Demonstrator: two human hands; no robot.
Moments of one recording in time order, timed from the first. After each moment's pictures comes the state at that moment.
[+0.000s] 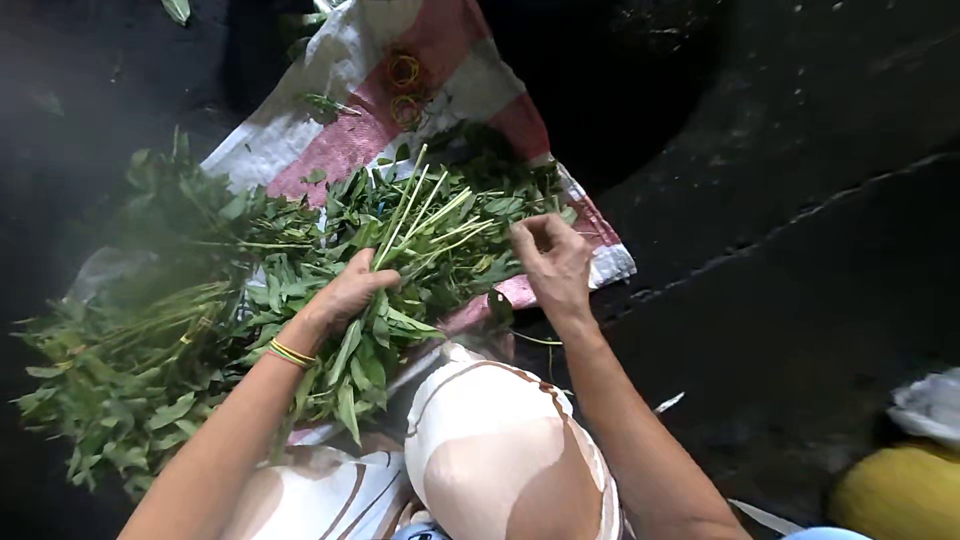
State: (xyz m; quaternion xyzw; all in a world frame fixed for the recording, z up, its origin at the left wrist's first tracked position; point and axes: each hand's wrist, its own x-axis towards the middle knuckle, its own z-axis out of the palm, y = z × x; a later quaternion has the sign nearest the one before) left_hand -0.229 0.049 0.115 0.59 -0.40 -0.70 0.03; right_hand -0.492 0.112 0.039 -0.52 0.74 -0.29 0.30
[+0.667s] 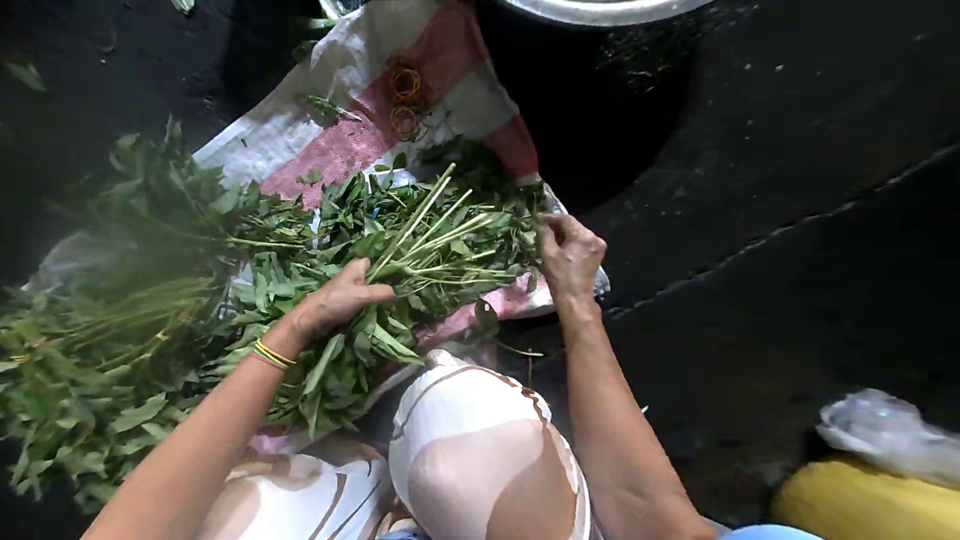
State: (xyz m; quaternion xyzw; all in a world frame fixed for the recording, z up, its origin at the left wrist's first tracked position) left_hand -0.215 0.047 0.111 0.54 -0.46 -0.70 -0.01; right_hand -0.541 0.095 0.004 -0.50 0.81 -0.18 0.24
